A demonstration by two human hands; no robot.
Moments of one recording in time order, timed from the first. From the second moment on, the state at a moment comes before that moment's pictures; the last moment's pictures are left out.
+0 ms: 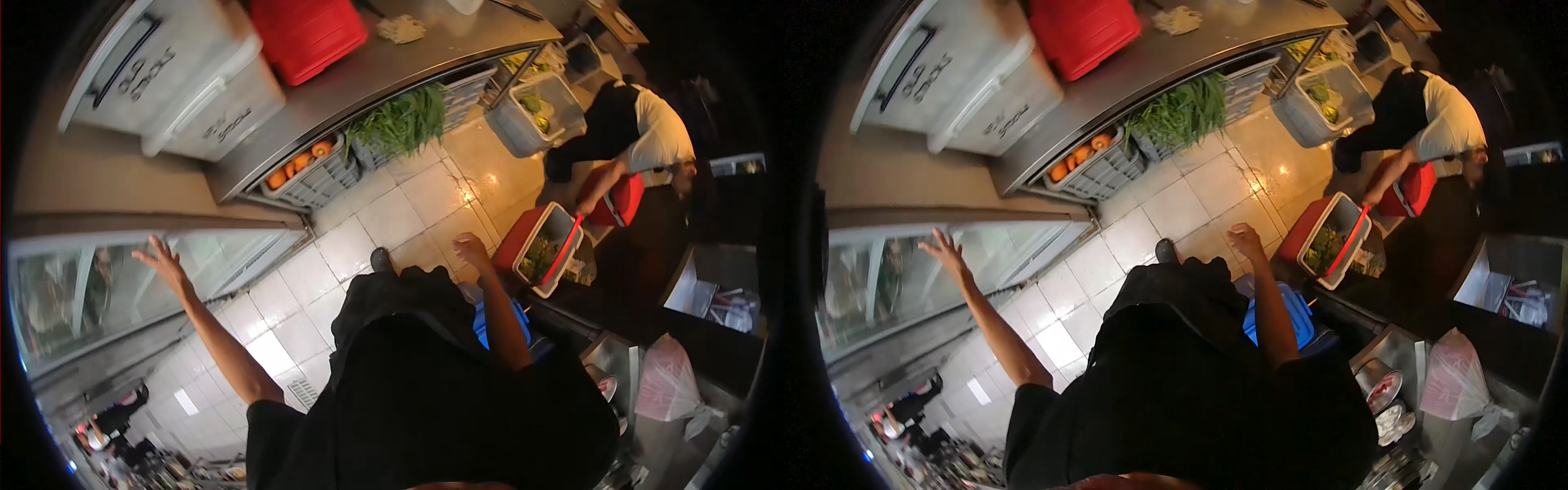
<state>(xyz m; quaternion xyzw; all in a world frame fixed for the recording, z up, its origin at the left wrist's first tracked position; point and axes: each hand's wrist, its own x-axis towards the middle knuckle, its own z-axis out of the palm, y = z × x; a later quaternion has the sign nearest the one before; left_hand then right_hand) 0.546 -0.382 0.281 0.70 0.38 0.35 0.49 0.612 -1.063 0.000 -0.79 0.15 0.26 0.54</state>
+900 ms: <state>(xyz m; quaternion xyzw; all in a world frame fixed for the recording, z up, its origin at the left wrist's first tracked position) 0.835 -0.545 -0.152 0.06 0.54 0.41 0.73 0.814 -1.241 -0.015 -0.81 0.09 0.48 0.32</state>
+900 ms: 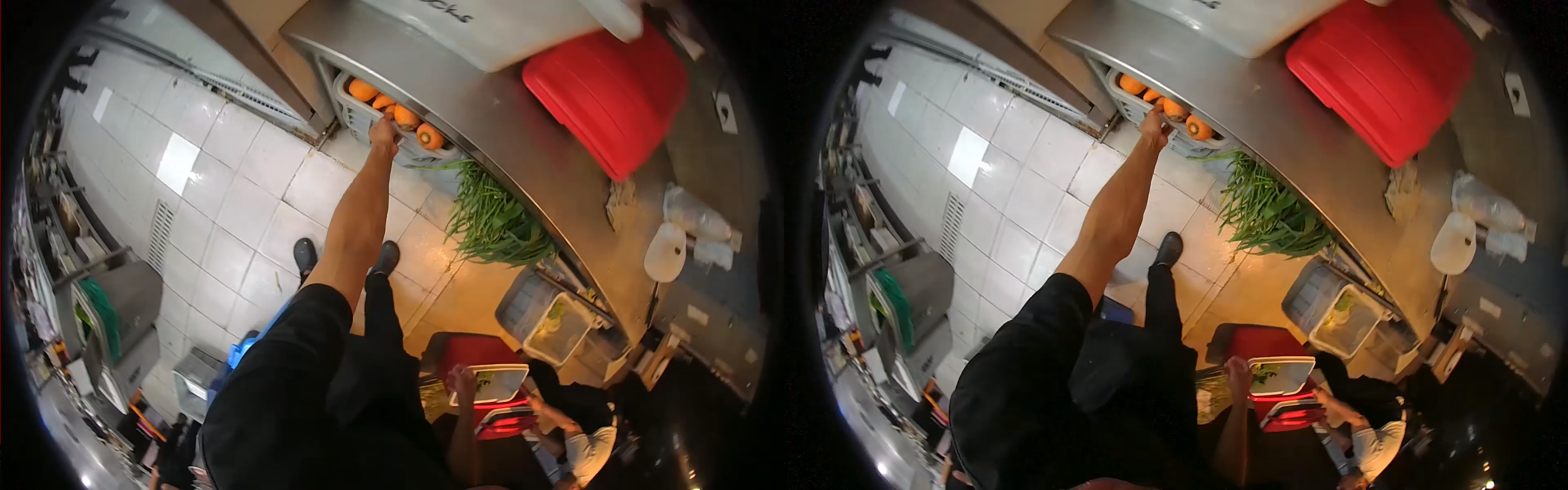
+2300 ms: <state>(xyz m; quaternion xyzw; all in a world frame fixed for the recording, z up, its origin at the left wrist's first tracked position) 0.500 -0.801 -0.108 0.14 0.63 0.30 0.70 0.845 -0.676 -0.065 -0.84 -0.34 0.30 0.30</state>
